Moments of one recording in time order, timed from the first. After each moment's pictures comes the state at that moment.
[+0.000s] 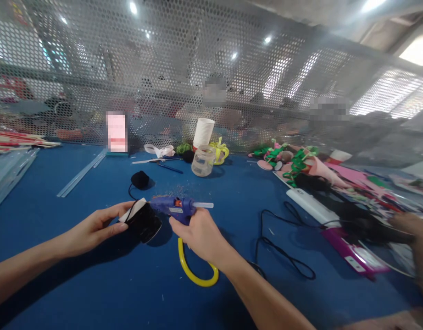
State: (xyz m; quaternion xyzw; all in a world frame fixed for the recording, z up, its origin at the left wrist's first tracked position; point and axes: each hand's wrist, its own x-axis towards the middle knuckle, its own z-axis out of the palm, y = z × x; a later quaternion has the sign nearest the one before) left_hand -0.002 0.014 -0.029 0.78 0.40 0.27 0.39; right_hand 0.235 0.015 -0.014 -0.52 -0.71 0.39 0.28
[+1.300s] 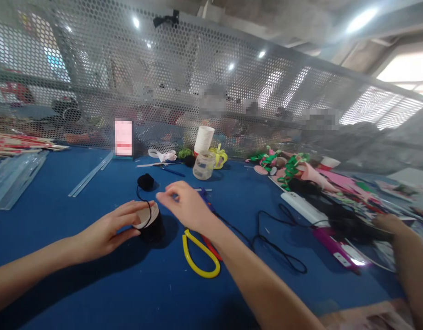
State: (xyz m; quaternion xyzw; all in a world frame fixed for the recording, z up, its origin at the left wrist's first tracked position) left_hand 0.005 -0.001 -0.014 0.90 0.34 0.21 0.16; right_hand 0.206 0.041 0.008 -0.45 -0.80 0.25 0.30
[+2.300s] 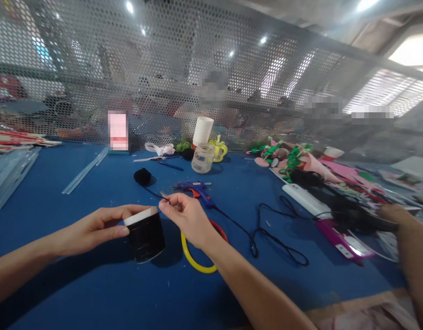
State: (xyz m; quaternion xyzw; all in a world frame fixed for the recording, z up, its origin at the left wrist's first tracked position) left_hand 0.003 0.000 -0.001 0.77 0.31 0.24 0.50; right_hand 0.212 0.017 -0.018 -0.42 -0.62 0.51 0.42
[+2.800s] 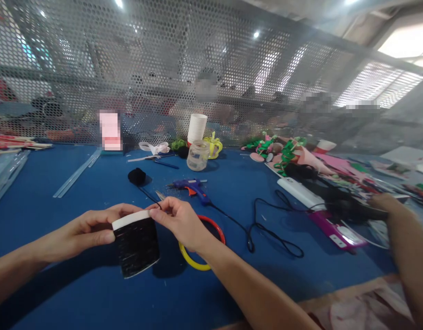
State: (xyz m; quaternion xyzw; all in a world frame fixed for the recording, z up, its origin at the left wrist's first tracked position) left_hand 0.001 0.000 0.002 0.72 0.26 0.26 0.59; right_hand 0.211 0.011 -0.022 -0.36 -0.56 0.61 0.43
